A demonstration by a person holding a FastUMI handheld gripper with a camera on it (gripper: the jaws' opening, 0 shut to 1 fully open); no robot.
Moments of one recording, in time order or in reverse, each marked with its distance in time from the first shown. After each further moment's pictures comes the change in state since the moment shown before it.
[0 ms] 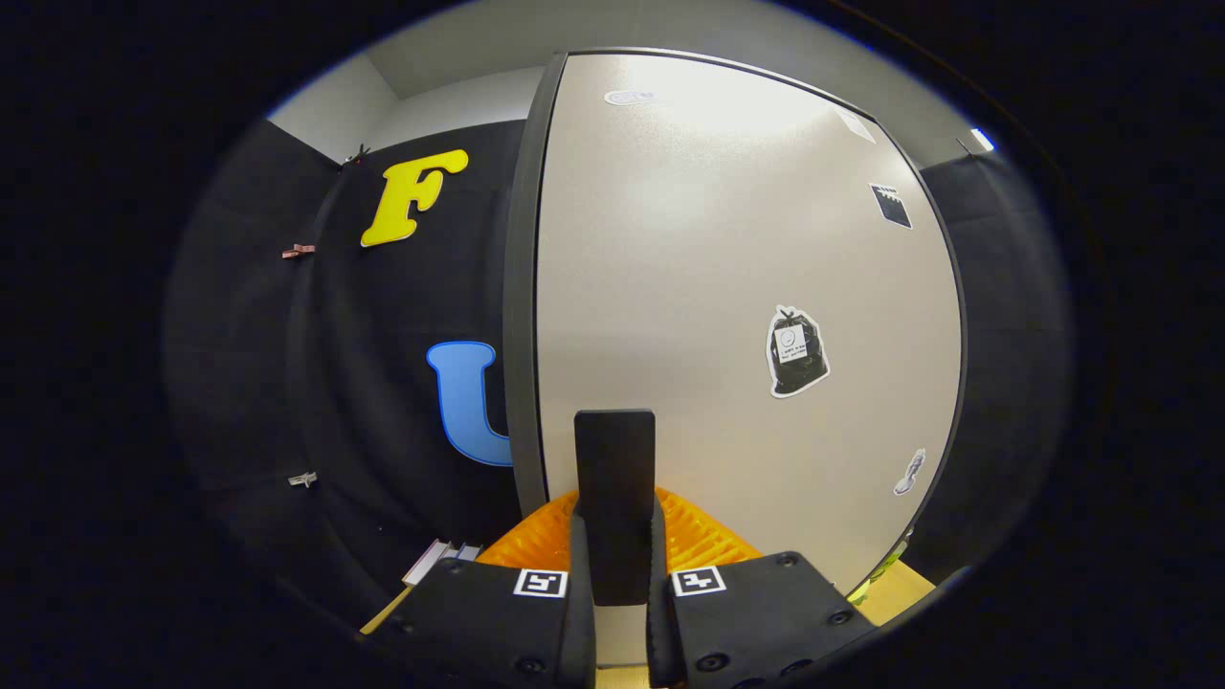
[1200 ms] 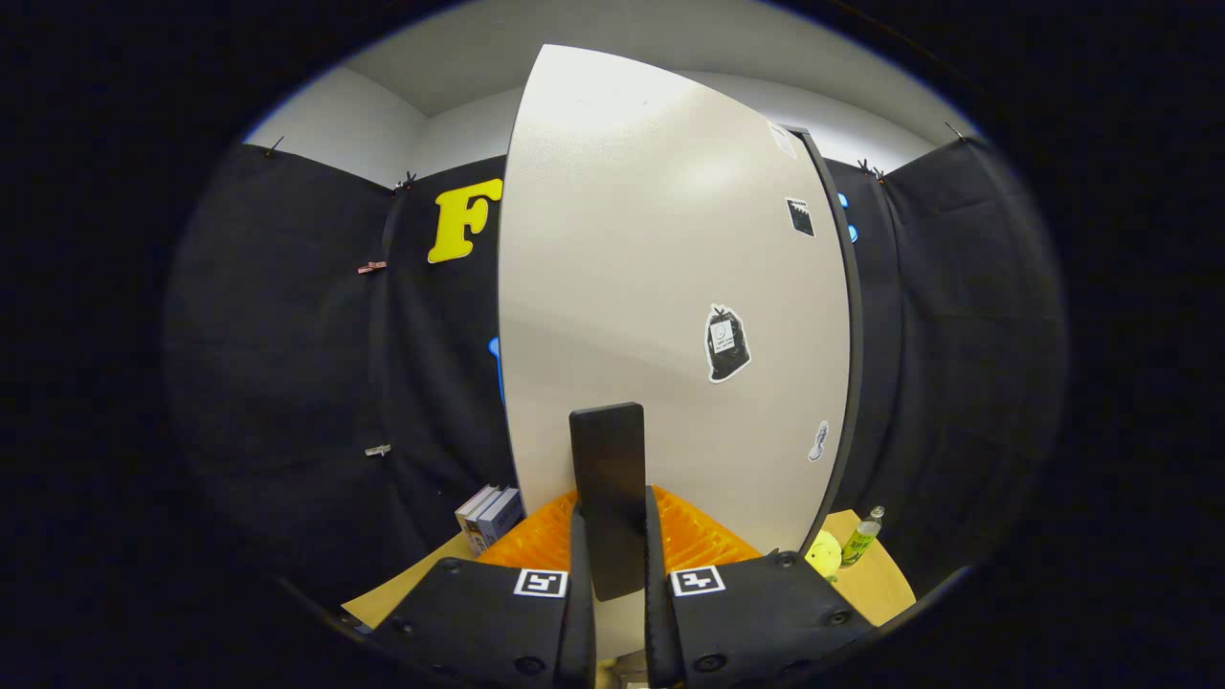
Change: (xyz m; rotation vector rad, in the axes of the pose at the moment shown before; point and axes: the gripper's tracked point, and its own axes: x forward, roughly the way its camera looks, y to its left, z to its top) arm -0.167 -0.078 0.011 0.030 0.044 0.205
